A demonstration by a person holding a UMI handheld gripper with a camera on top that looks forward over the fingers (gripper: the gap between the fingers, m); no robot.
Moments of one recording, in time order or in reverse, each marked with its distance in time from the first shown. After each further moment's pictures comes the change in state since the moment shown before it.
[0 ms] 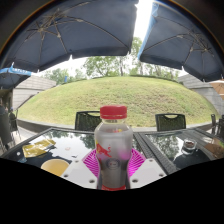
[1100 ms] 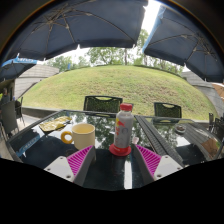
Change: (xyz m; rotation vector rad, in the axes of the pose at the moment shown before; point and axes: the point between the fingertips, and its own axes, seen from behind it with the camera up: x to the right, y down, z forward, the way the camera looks) arm -0.013 0.070 -0.187 -0.137 -0.020 -0.062
